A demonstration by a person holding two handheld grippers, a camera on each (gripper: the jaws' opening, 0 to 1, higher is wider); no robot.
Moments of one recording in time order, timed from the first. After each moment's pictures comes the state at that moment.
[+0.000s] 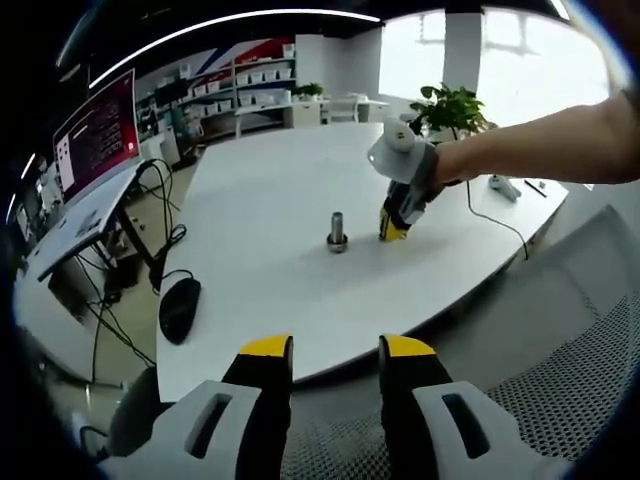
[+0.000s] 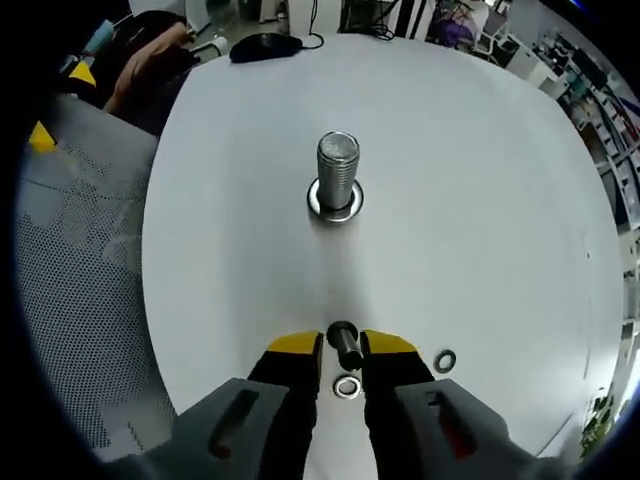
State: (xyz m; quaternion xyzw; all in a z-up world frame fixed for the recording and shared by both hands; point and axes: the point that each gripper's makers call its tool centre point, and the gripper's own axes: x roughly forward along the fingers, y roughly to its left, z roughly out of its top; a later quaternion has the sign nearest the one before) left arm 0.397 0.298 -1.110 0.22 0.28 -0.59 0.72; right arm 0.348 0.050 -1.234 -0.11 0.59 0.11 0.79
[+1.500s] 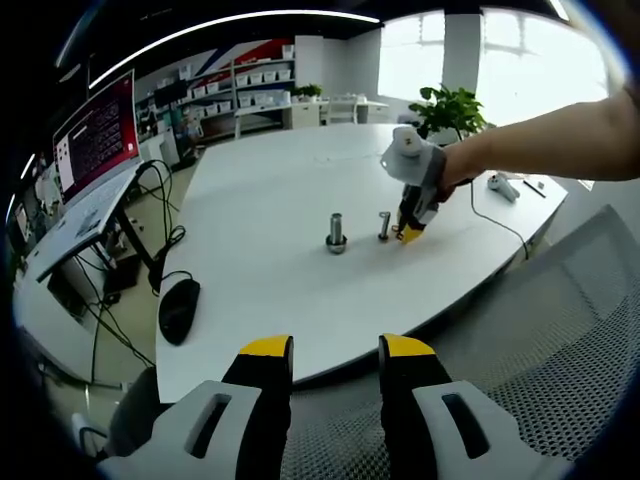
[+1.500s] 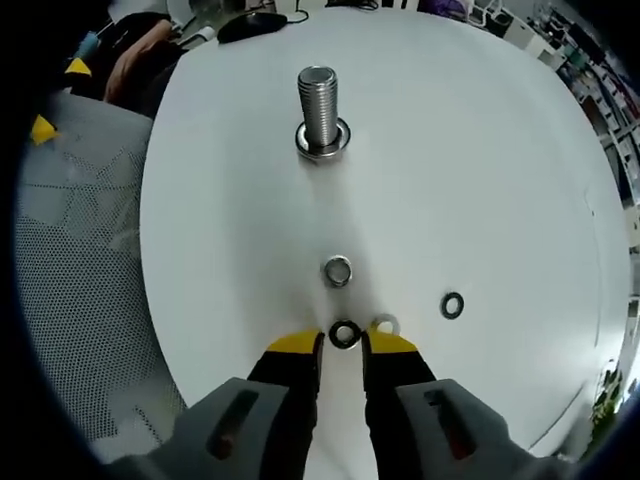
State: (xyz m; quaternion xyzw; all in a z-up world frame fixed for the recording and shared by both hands) left arm 0.397 0.298 -1.109 0.22 0.28 -0.60 0.72; right arm 0.309 0.044 -1.240 -0.09 0.64 0.09 0.76
